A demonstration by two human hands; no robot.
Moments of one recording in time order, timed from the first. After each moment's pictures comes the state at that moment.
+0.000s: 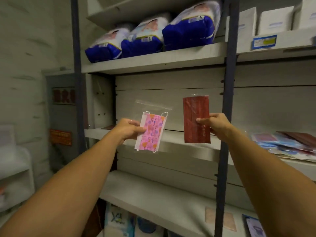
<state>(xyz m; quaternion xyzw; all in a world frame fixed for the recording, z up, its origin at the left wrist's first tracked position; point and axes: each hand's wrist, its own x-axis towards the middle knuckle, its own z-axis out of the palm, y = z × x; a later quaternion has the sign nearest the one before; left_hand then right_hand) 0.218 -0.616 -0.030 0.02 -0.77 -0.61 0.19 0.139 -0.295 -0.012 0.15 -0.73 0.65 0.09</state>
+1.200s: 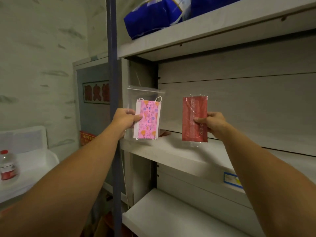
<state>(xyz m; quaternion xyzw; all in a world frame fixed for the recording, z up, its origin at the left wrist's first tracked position) -0.014 -0.957 -0.020 0.10 -0.75 -0.56 0.35 -0.145 -0.663 -0.024 0.20 -0.70 0.68 0.02</state>
